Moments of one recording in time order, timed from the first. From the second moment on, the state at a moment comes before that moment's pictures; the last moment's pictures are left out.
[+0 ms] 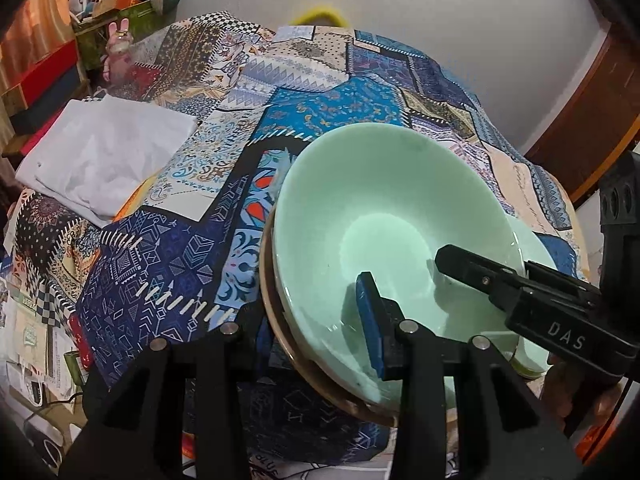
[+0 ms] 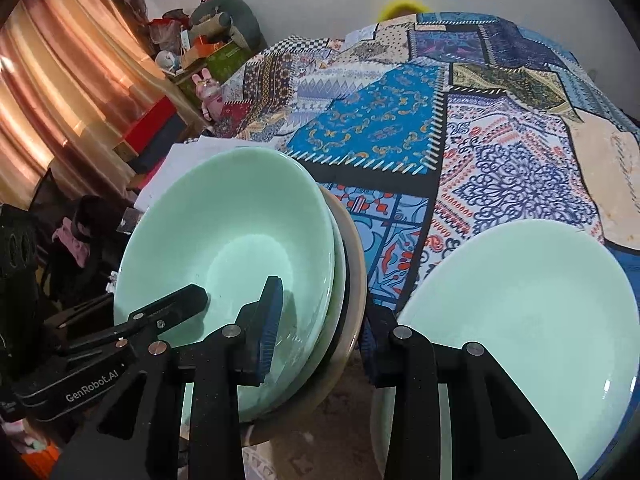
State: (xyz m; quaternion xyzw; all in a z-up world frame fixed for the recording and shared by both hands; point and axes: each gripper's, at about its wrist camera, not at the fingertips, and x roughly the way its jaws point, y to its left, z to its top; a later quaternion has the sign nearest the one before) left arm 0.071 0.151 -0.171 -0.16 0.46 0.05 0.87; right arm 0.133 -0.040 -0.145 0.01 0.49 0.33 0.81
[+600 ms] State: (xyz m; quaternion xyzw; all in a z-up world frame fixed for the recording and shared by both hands) left arm 0.082 0.109 -0.139 -0.14 0.44 0.02 0.89; right arm 0.133 -0.088 -0.115 0.02 0.46 0.30 0.83
